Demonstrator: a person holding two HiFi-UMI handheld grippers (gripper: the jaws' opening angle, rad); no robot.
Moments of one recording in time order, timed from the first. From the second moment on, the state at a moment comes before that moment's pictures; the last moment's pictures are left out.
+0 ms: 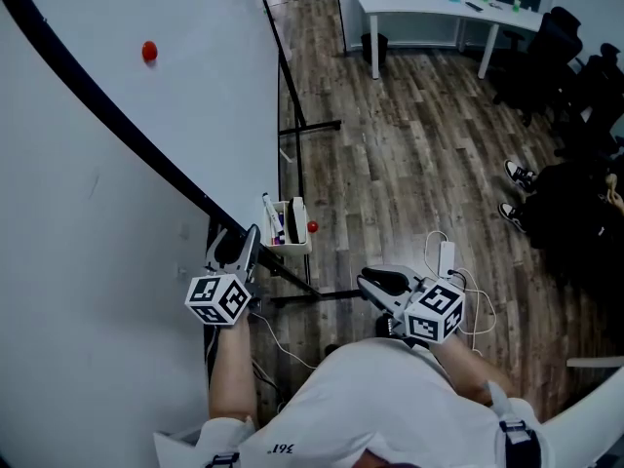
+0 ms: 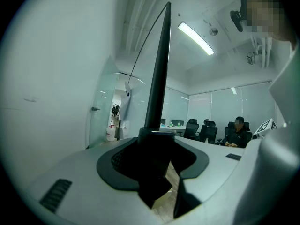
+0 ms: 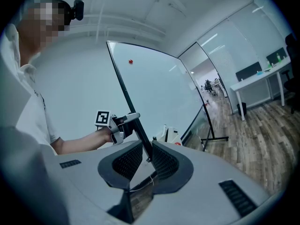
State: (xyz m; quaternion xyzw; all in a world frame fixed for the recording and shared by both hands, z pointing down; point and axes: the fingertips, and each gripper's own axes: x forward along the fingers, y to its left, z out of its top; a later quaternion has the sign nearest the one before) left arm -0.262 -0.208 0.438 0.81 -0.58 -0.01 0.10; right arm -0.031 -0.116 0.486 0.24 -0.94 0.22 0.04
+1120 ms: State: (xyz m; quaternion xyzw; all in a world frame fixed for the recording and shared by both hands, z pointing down) left arm -0.235 -0.156 0.404 0.82 -0.56 0.00 0.12; right arm -0.065 -0.148 0.454 0.23 -0.94 0.24 0.05
